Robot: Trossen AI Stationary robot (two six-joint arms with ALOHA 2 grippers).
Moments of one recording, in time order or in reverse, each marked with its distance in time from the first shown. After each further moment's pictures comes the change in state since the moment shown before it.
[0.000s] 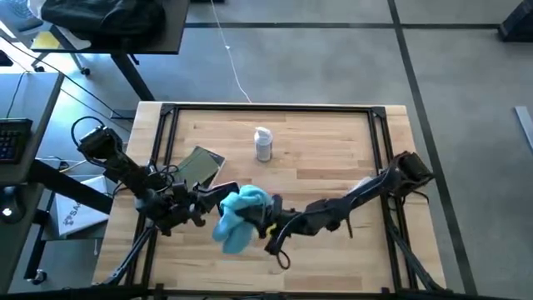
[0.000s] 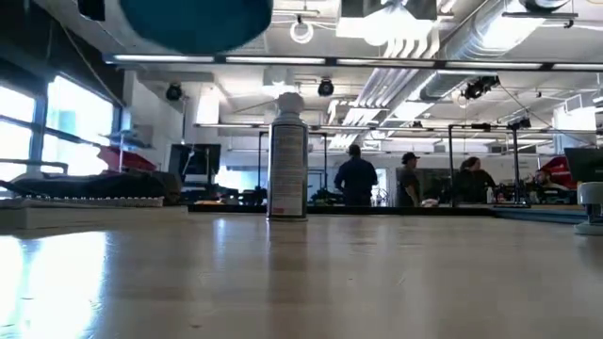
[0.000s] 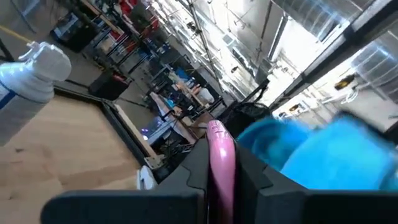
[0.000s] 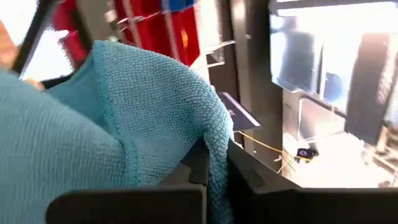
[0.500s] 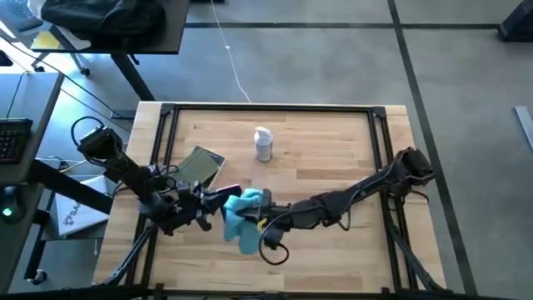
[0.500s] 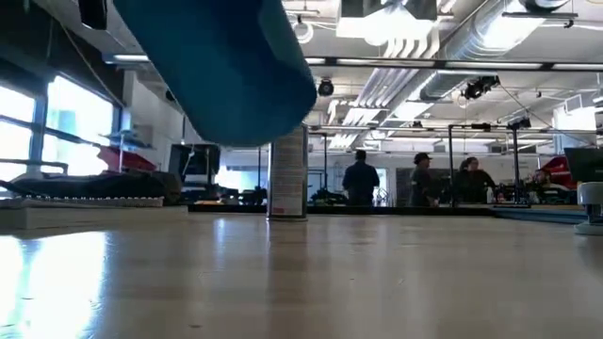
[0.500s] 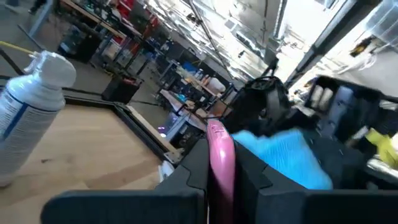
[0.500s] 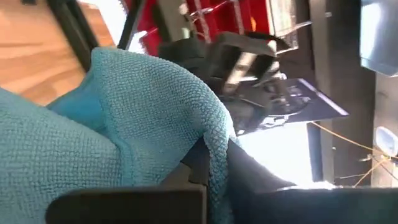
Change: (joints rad) left arm 0.025 0.001 0.000 -0.138 -0.005 -0.002; right arm -0.008 -0.001 0.000 -0.407 -0.053 0.232
